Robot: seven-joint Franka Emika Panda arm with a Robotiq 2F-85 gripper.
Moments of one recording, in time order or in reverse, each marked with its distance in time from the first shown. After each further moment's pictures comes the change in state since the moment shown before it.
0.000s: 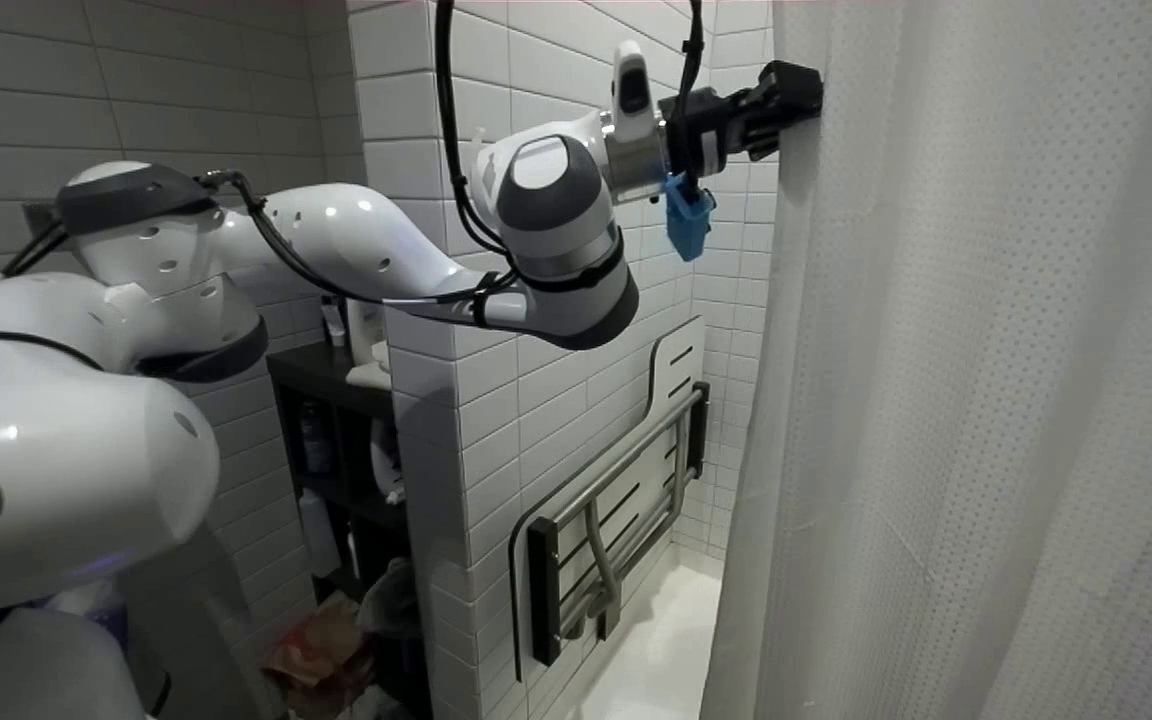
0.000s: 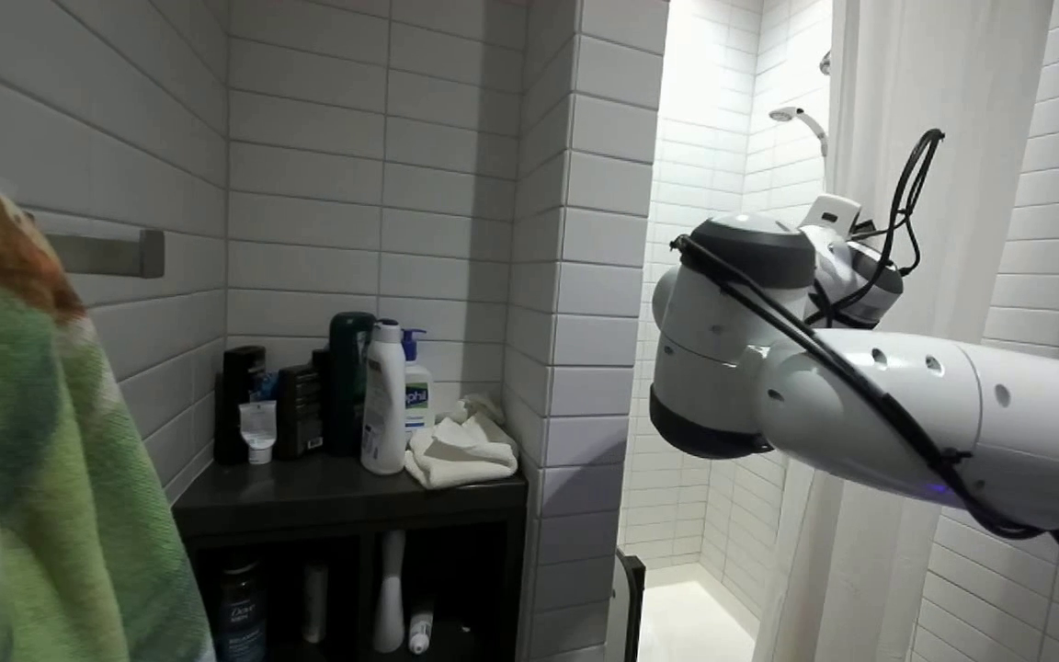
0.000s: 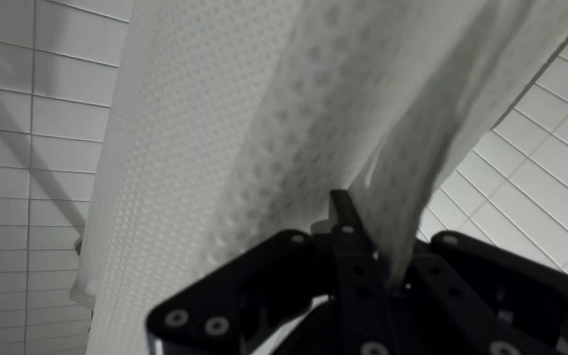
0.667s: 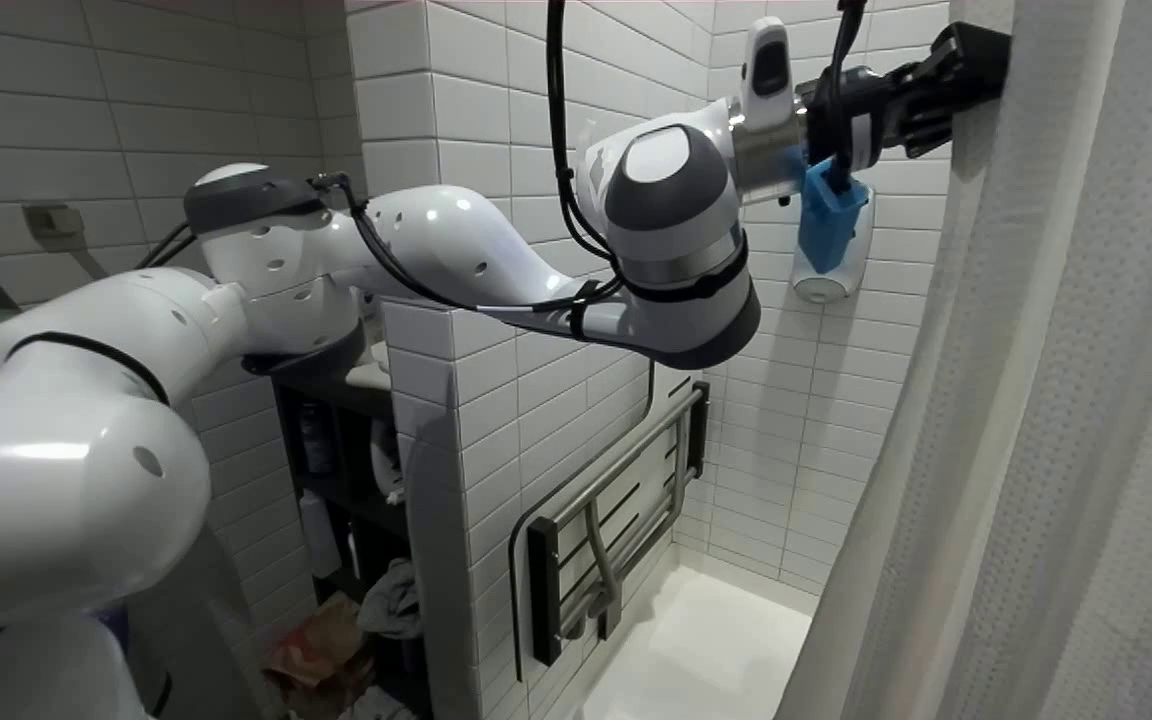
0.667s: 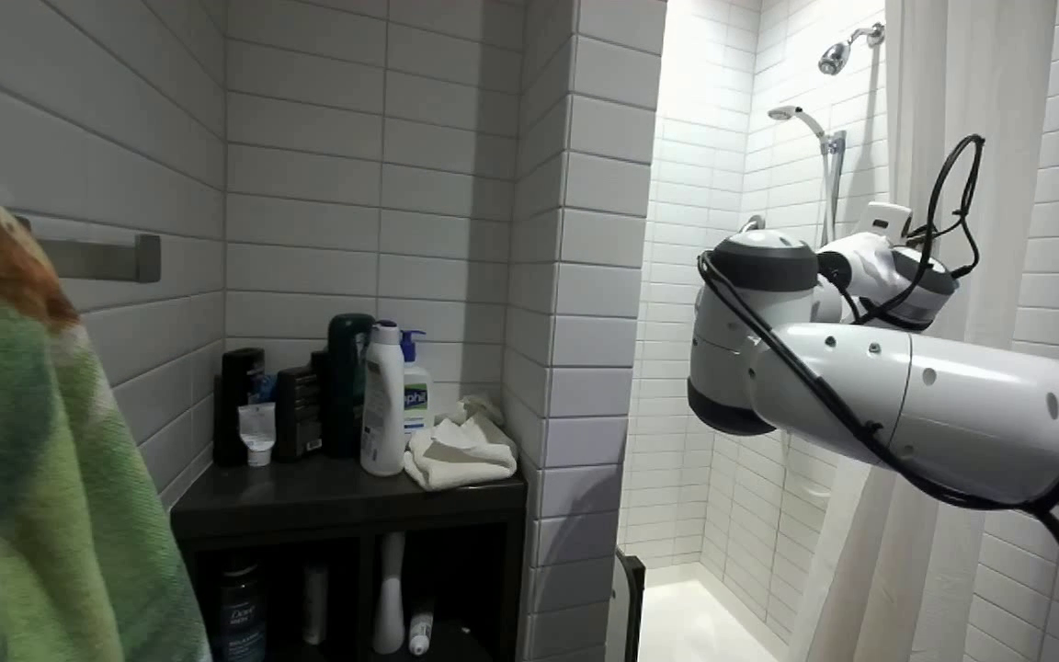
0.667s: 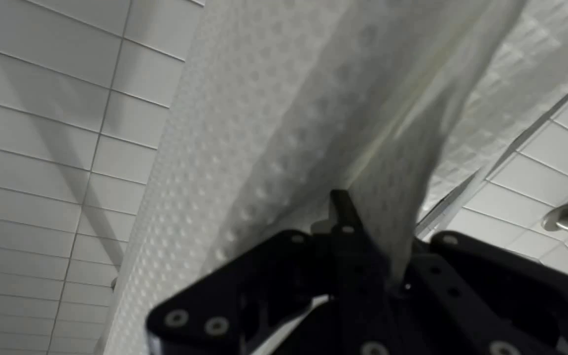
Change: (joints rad) arm -0.319 0.000 0.019 0.145 0.001 -0.003 -0.037
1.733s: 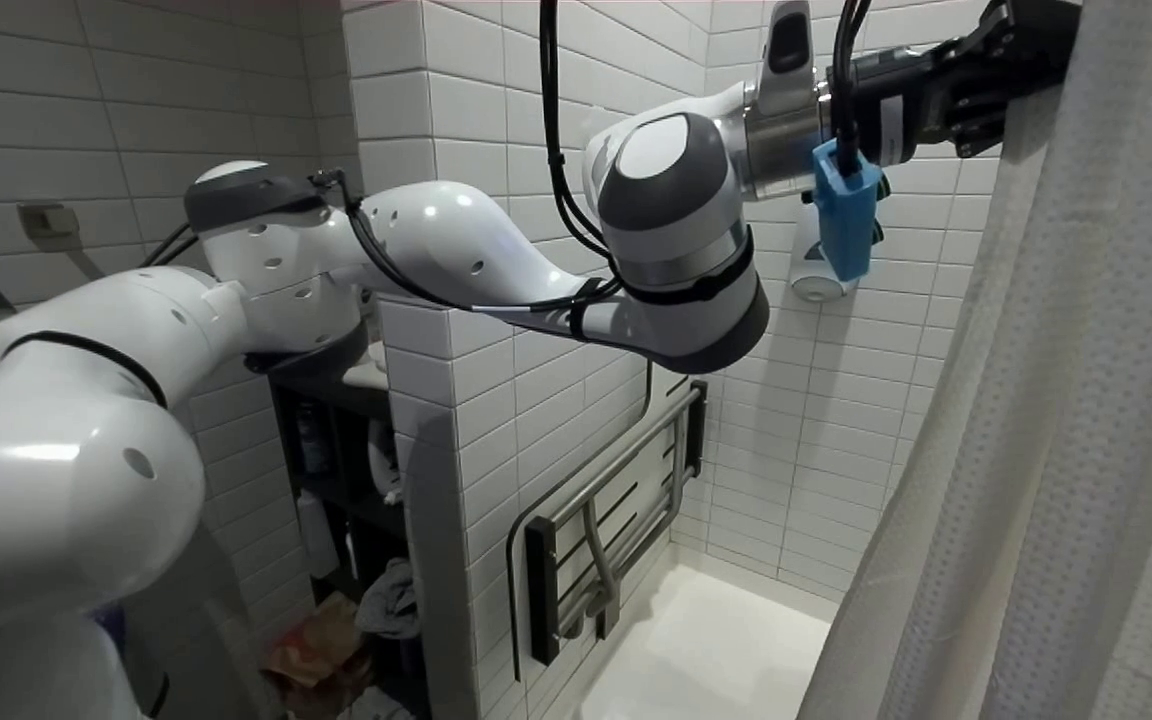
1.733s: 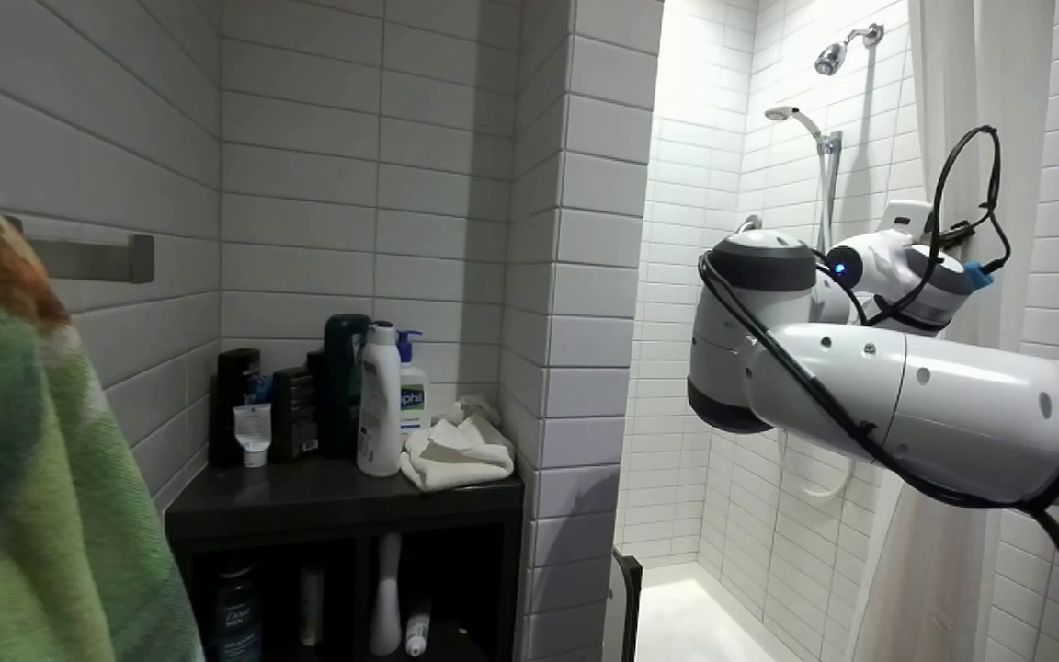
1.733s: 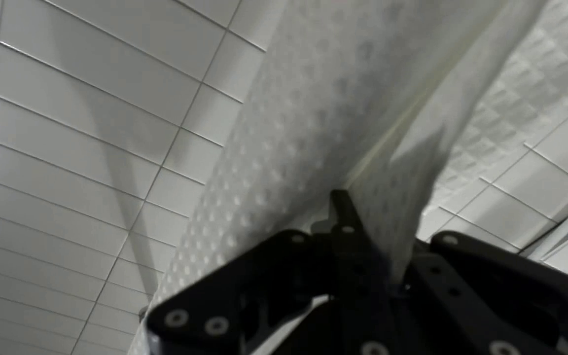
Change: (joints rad) arm -0.012 0.000 -0.017 -0.049 0.015 -0.089 -0.114
